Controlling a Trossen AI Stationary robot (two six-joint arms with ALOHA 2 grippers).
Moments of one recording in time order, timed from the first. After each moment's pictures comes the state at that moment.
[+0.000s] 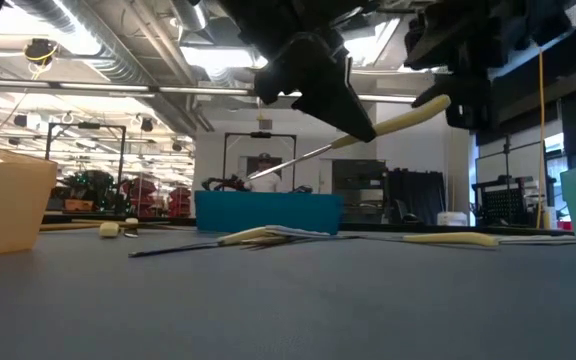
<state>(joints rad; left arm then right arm) -0.21 1.95 1.42 -0.27 -0.35 0.32 0.10 1.19 0.71 -0.12 -0.23 1.00</state>
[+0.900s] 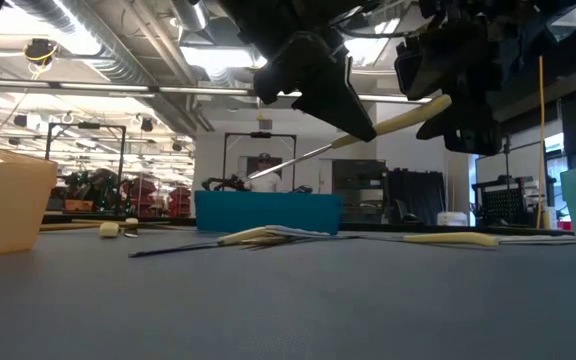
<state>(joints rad) -0.21 1.95 1.42 -0.27 -0.36 0.33 0.11 1.30 0.71 -0.10 -0.32 1.00</state>
